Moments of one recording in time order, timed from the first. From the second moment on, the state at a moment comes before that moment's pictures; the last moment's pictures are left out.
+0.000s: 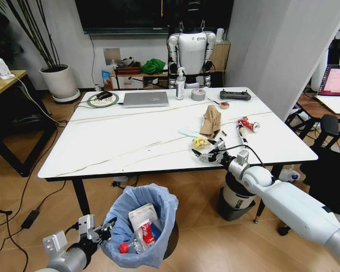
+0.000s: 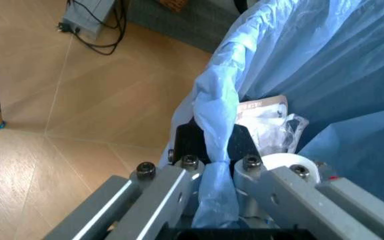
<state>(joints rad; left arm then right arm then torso) 1.88 -0.93 -0.59 -2.32 -1.16 0.34 -0.37 -0.49 0.87 -0.37 1.24 0.84 0.17 -0.28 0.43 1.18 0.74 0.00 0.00</state>
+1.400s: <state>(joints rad) 1.87 -0.94 -0.59 -2.32 -1.16 0.34 -0.37 -0.47 0.87 -0.37 1.25 0.87 0.17 -0.28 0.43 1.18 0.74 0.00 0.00</state>
